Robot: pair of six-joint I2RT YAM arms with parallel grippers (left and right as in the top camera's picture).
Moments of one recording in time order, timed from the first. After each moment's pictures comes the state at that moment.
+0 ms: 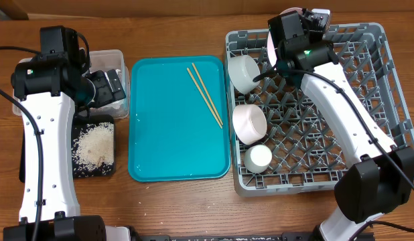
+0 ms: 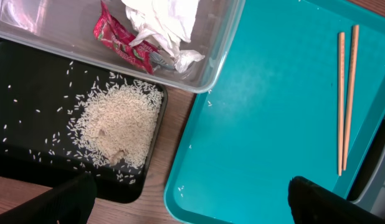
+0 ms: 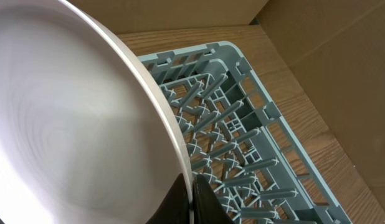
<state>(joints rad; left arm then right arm) 0.13 1.58 1.68 -1.33 0.00 -0.28 0.31 1.84 1.69 -0.88 0.84 0.39</state>
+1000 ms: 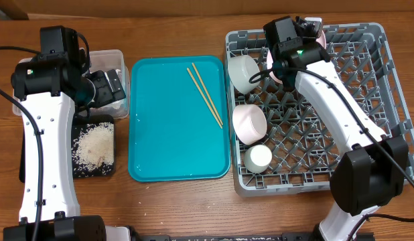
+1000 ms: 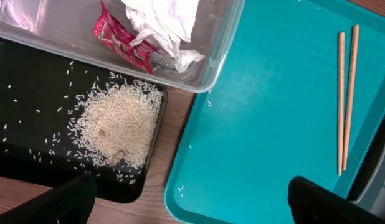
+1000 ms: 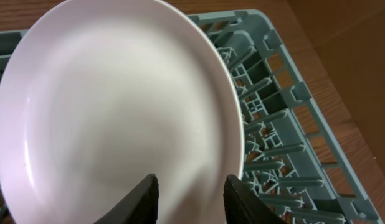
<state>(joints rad) 0.13 1.58 1.68 -1.33 0.00 -0.28 0.31 1.90 1.68 -0.90 0.77 0.41</state>
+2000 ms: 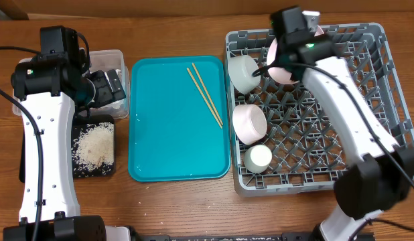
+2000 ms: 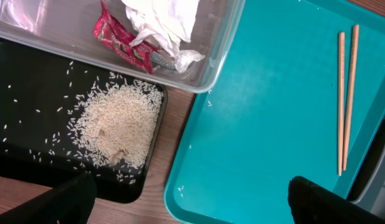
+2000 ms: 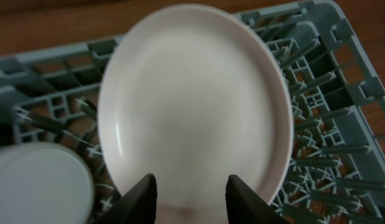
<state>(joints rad) 0.13 1.58 1.68 -1.33 0.00 -0.28 0.28 1.85 1.79 -0.97 0.48 0.41</state>
